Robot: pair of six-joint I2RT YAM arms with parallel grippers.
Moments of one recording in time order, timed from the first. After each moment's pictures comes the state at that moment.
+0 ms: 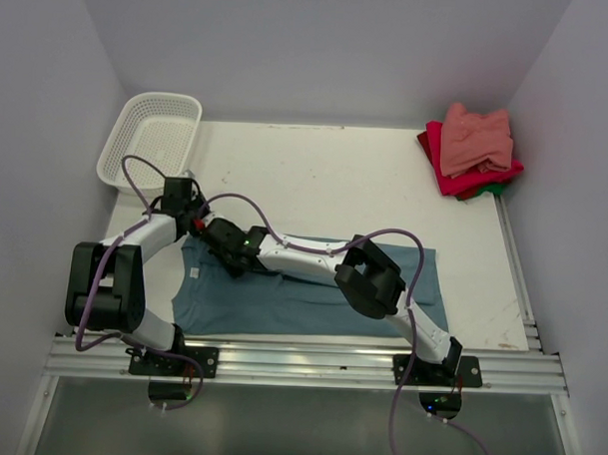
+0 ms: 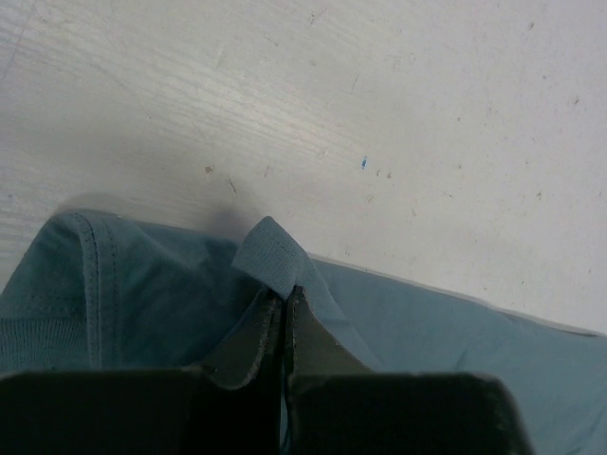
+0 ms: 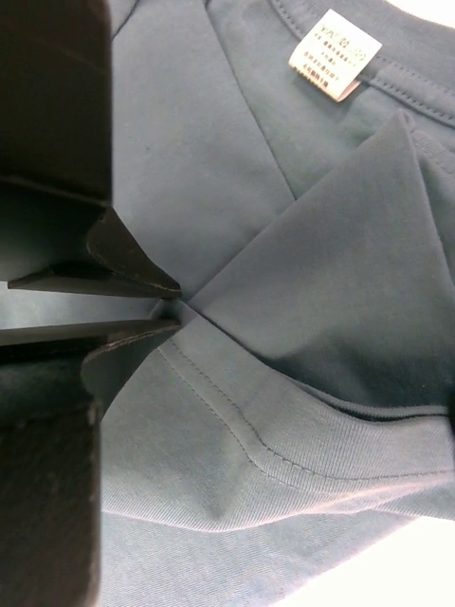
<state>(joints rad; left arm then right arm) -0.03 1.51 0.78 -0.17 0.17 -0.59 1.15 2.34 1.92 -0.58 0.22 0.29</state>
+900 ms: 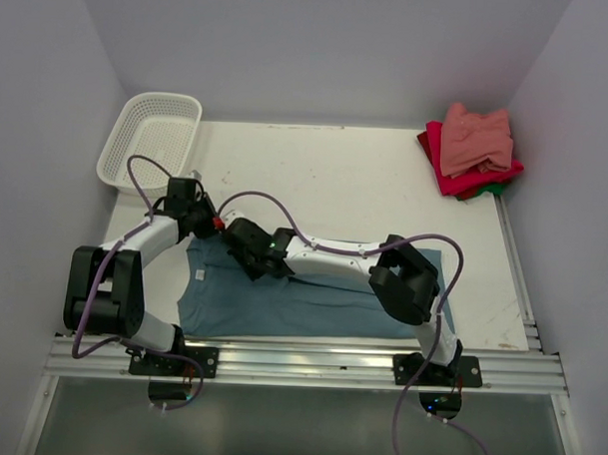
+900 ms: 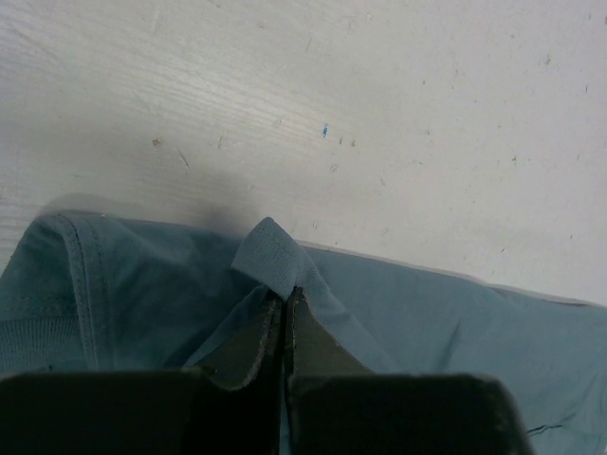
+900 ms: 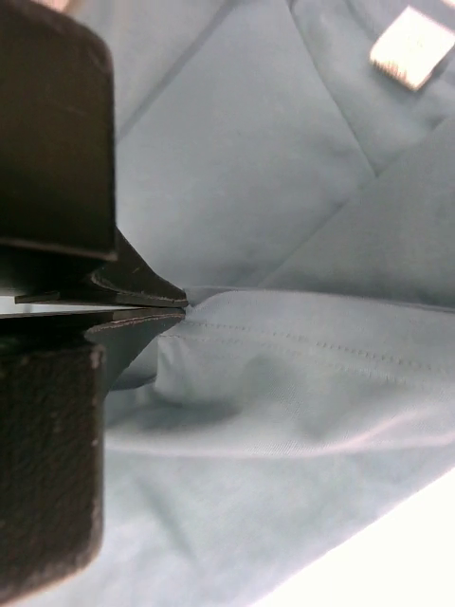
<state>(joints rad) -0.05 1.48 0.77 -0.18 0.21 -0.59 1.14 2.10 1.62 -0.50 0.23 0.29</state>
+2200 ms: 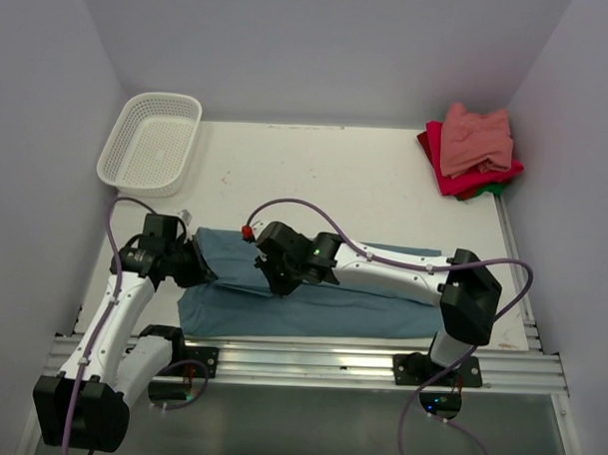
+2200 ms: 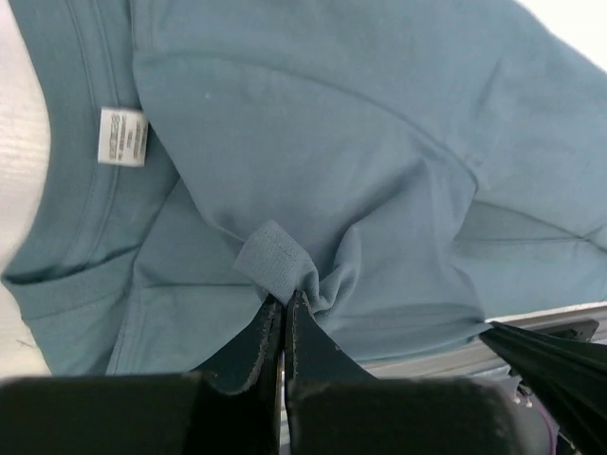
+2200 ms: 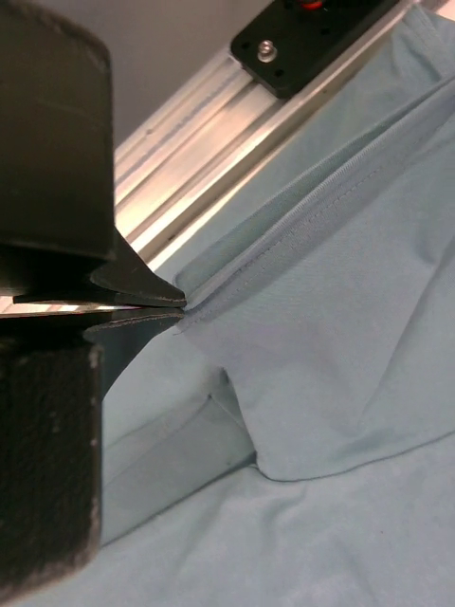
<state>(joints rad) -0.06 0.87 0.67 -0.86 0.28 -0.51 1.14 1.72 1.33 -0.60 0.00 0.36</state>
